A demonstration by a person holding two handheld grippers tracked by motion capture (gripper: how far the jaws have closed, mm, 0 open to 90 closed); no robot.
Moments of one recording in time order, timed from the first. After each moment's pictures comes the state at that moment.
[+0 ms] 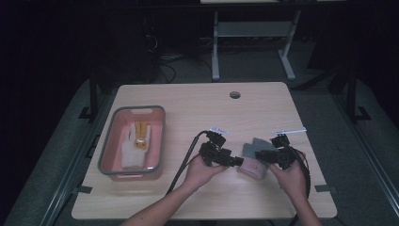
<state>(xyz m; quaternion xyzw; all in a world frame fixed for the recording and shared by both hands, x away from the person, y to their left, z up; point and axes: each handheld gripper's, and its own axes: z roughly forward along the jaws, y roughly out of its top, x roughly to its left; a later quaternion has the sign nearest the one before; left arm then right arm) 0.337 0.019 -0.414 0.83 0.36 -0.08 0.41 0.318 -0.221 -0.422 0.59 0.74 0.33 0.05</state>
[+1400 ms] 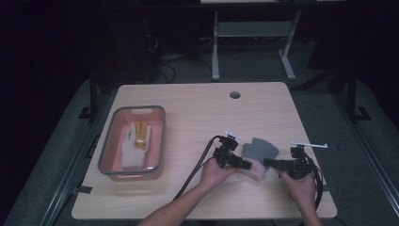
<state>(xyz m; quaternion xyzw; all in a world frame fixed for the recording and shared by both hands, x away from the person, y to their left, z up) 0.348 -0.020 -0.455 0.83 0.39 -0.12 0.37 0.300 -0.270 -0.464 0.66 0.64 0.40 -0.03</state>
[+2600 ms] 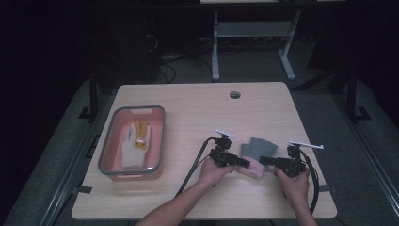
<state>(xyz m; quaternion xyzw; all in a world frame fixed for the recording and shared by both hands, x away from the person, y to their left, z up) 0.359 -0.006 -0.471 0.78 0.43 -0.20 0.40 0.309 -0.263 -0.475 0.66 0.60 0.44 -0.08</state>
